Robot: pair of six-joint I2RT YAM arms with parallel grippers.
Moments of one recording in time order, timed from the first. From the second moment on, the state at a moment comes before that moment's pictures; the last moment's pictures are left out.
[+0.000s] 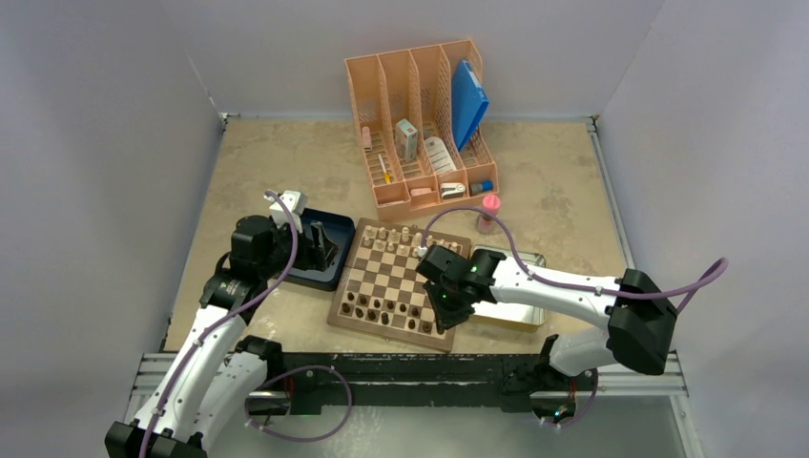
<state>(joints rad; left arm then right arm) -0.24 0.70 0.61 -0.38 0.28 -0.23 1.05 1.39 0.92 -0.84 -0.06 0.71</state>
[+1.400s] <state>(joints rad) -0.24 0.70 0.61 -0.38 0.28 -0.23 1.05 1.34 0.92 -0.84 -0.07 0.72</state>
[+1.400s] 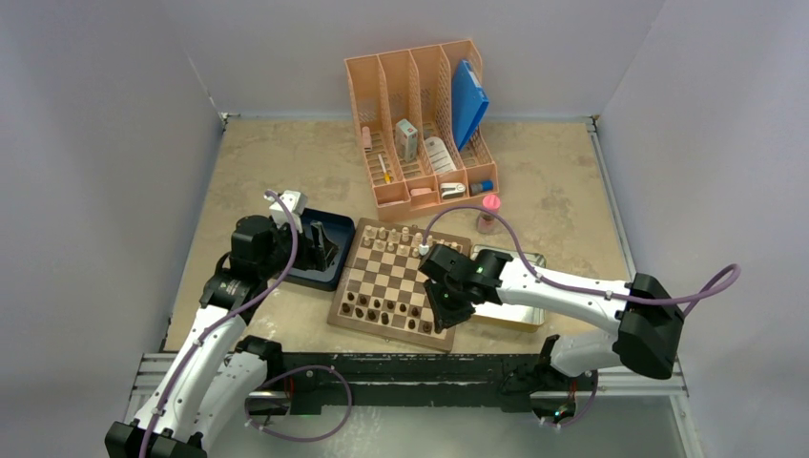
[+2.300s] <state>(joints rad) -0.24 0.69 0.61 -0.38 0.28 -0.23 1.05 1.33 0.91 -0.86 -0.07 0.72</state>
